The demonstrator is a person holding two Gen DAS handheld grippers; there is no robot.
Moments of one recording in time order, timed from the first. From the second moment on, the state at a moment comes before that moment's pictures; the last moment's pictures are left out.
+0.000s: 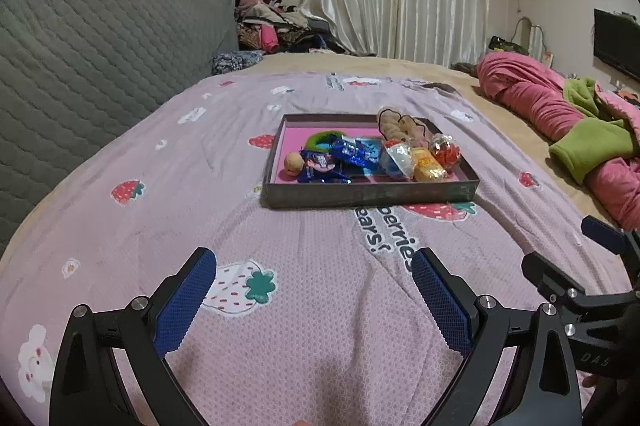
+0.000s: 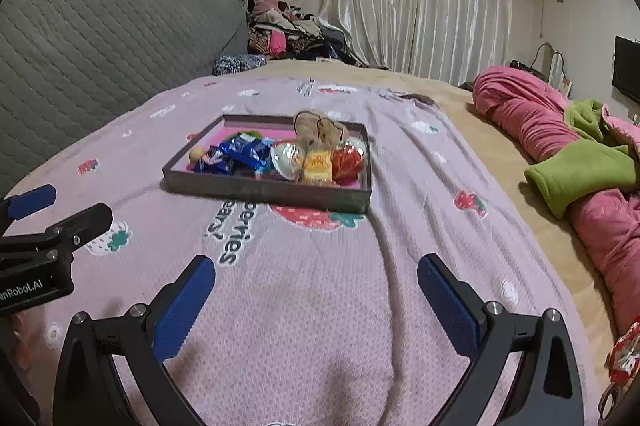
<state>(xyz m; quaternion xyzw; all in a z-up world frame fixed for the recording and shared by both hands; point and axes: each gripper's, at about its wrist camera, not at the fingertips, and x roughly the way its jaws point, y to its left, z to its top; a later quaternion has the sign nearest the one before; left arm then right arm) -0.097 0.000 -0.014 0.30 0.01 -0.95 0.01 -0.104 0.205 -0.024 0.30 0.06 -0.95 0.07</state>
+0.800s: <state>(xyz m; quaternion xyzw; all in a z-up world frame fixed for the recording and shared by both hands) -0.102 -0.008 -0.044 0.33 0.03 -0.94 0.02 -0.102 0.199 -0.054 0.32 0.06 -0.94 0.08</state>
